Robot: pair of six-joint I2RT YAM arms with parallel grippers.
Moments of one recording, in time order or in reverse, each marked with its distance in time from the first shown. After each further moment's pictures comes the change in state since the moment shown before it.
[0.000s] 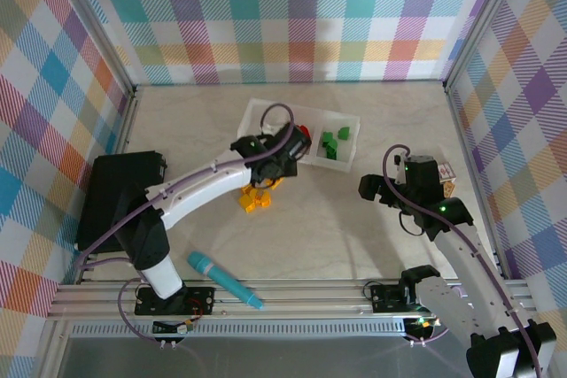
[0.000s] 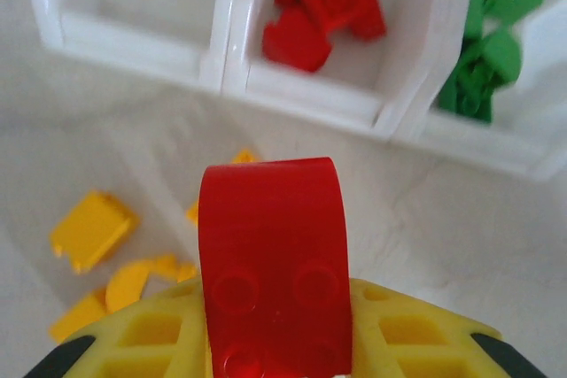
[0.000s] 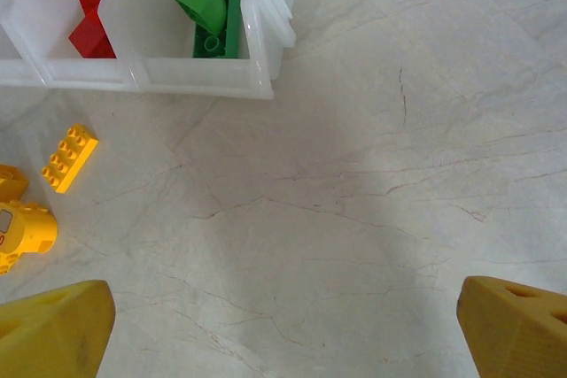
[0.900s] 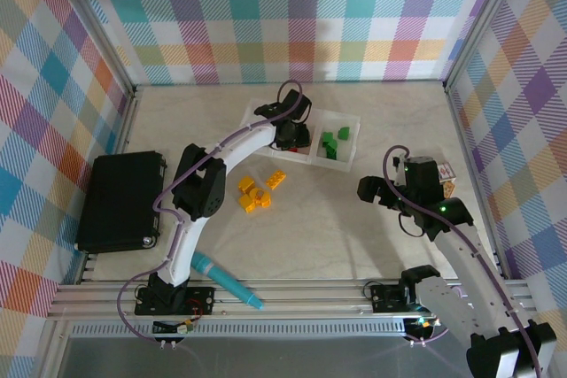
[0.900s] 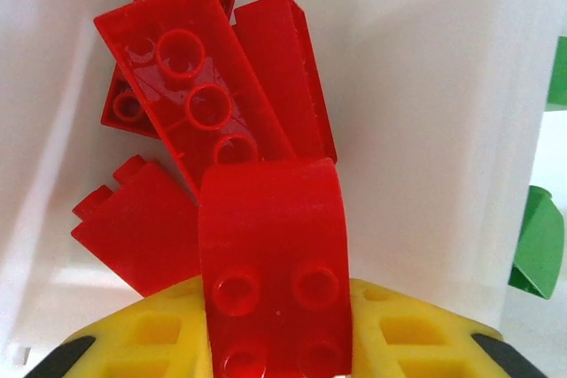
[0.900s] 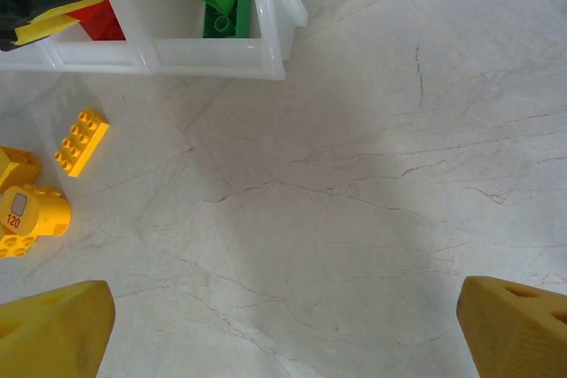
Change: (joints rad) left arm 0.205 0.550 0.430 0.111 0.367 0.105; right arm 0.000 0.003 0.000 -0.018 -0.040 0.010
